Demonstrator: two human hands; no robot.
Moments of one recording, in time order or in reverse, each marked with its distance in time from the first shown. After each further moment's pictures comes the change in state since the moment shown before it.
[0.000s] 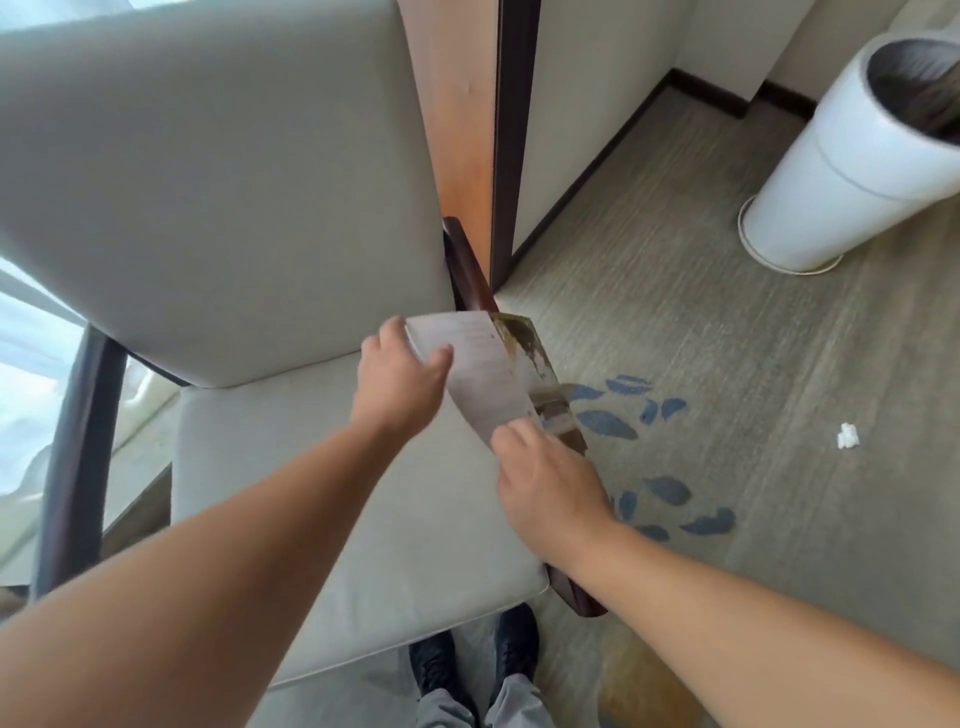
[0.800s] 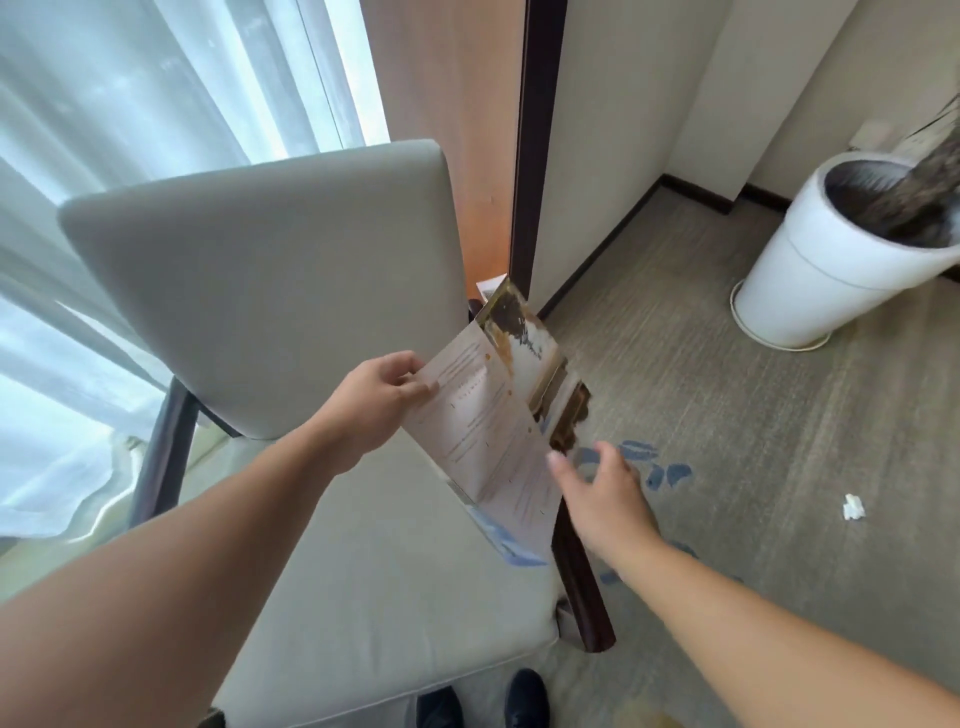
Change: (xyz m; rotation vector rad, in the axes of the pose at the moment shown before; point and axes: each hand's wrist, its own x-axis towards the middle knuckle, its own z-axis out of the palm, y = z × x) left_hand -0.033 0.027 -0.115 -0.351 -0.275 0.143; right_hand -0.013 0.004 -0.061 0.570 0.007 0.703
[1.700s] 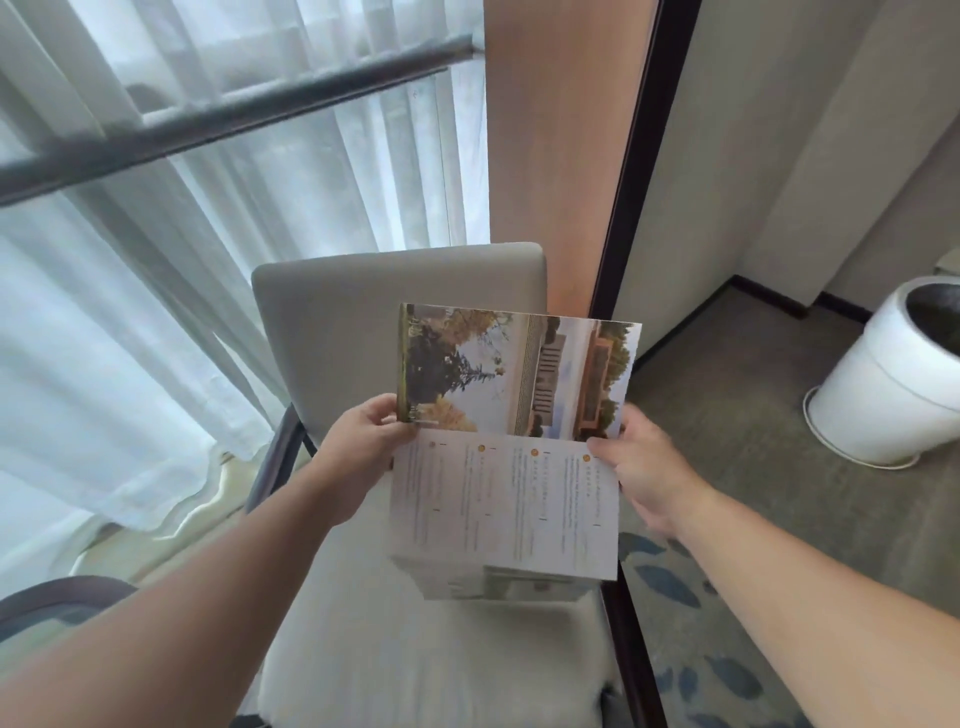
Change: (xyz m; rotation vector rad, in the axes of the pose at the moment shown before) left_hand -0.078 0.012 -0.084 -0.337 0.240 -0.067; right_hand 0.012 -0.112 -0.032 0.529 -0.379 -0.281
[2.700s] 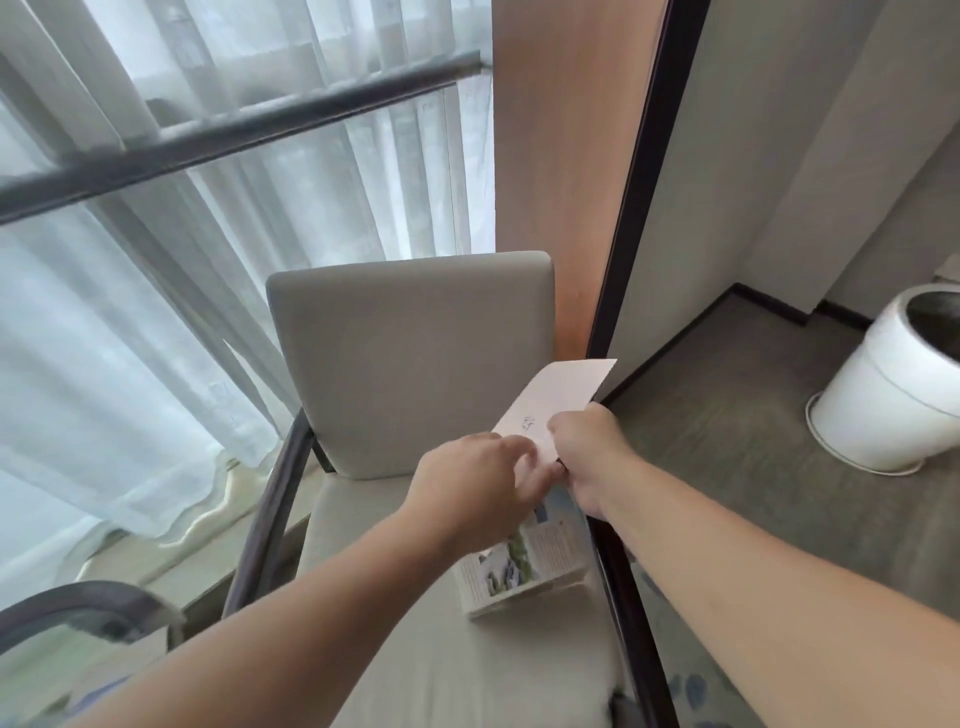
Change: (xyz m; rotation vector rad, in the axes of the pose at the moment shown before) left_hand -0.037 0.004 0.067 1.143 0.022 0.571; right_hand -0.001 -0.044 0.083 0.120 0.242 0.235
